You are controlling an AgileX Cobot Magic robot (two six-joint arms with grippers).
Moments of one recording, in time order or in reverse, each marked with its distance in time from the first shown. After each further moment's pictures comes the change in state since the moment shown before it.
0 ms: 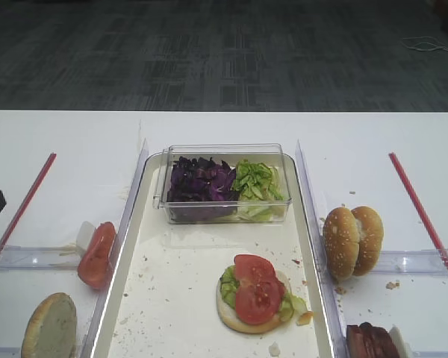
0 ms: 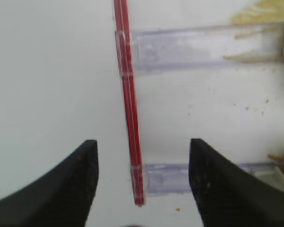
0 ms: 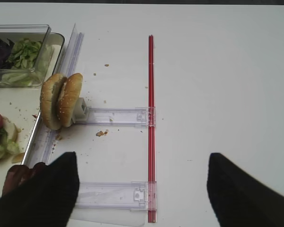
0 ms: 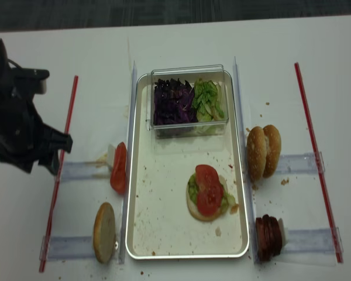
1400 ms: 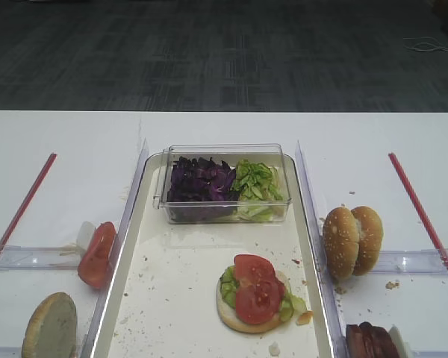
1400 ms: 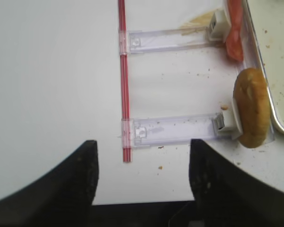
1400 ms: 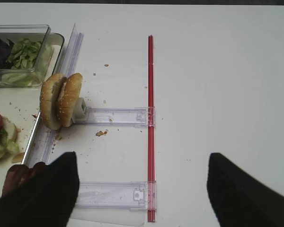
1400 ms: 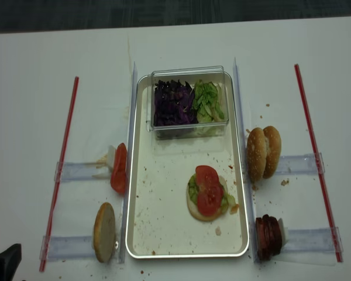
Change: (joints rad) left arm 0.000 -1.286 0.475 -0.042 0.094 0.000; right arm 0.000 0.000 0.000 0.000 0.000 0.000
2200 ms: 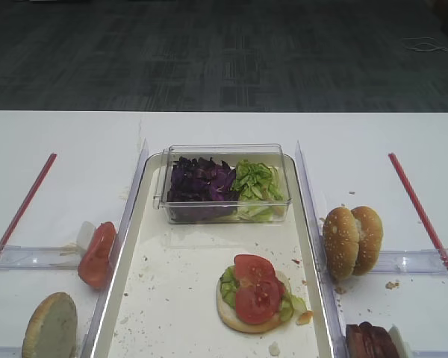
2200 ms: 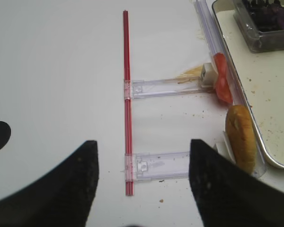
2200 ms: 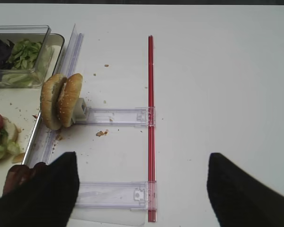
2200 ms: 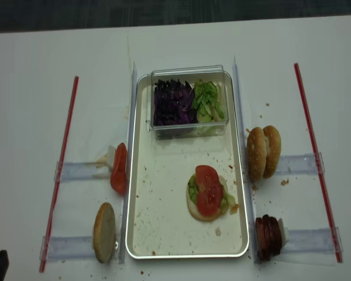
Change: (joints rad) left arm 0.000 -0.250 0.000 0.000 0.014 0.000; right arm 0.000 0.000 0.000 0.000 0.000 0.002
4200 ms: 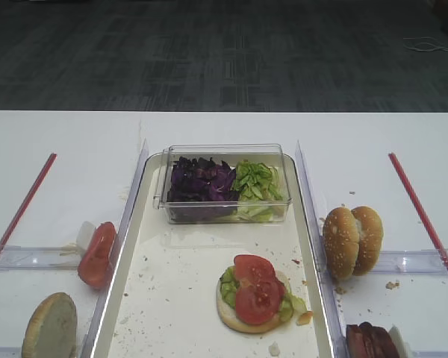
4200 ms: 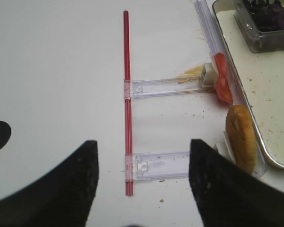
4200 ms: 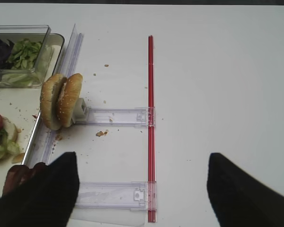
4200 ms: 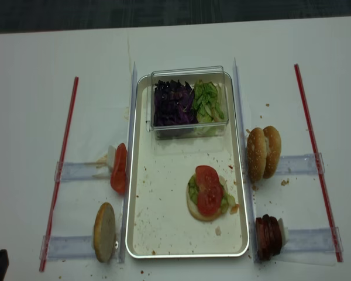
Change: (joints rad) left arm 0.000 0.000 0.000 0.000 0.000 0.000; right arm 0.000 0.000 0.000 0.000 0.000 0.000
